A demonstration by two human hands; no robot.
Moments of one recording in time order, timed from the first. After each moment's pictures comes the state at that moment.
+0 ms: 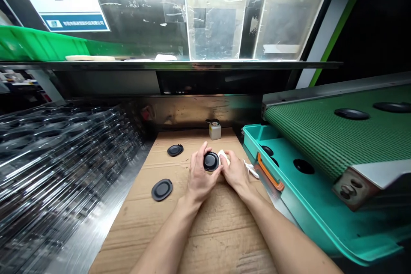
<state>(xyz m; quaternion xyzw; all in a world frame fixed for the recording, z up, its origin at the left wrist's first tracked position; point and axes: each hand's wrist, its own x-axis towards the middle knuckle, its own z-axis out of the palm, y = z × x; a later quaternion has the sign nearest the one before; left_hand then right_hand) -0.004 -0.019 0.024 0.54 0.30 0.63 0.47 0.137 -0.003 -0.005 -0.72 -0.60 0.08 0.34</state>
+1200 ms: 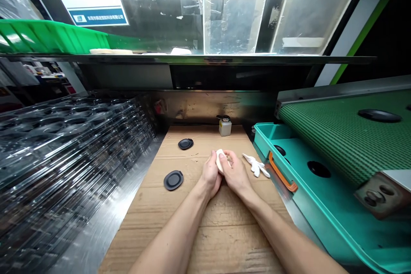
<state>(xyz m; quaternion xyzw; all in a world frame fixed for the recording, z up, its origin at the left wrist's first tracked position) 0.010 -0.001 0.001 0.23 0.28 0.57 0.74 0.101 -0.015 -0.005 -0.56 -0.61 0.25 0.50</state>
